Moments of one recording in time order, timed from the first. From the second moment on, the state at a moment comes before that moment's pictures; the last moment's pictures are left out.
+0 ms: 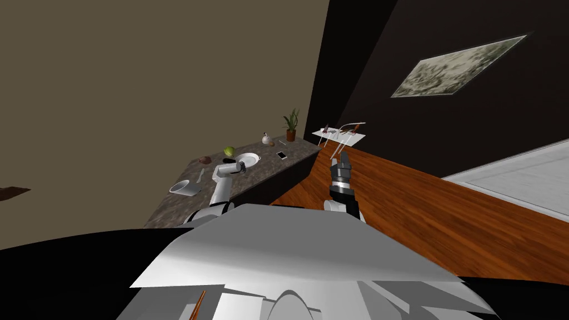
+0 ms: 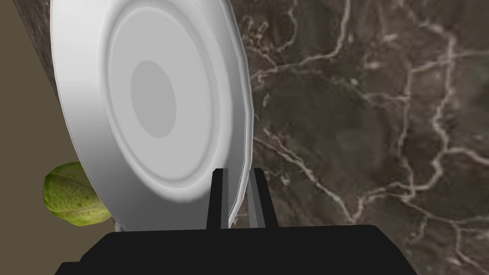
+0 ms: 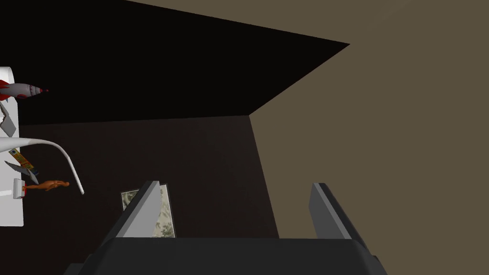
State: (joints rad) left arm -0.24 0.41 0.39 -1.47 0.21 1.07 0.07; right arm 0.52 0.03 0.06 -2.25 -0.01 -0.36 0.17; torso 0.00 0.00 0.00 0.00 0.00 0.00
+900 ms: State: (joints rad) left arm -0.21 0.44 0.28 -1.52 0.15 1.06 0.29; right arm 0.52 0.03 0.06 -2.25 -0.01 -0.36 0.17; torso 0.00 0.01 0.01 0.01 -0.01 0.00
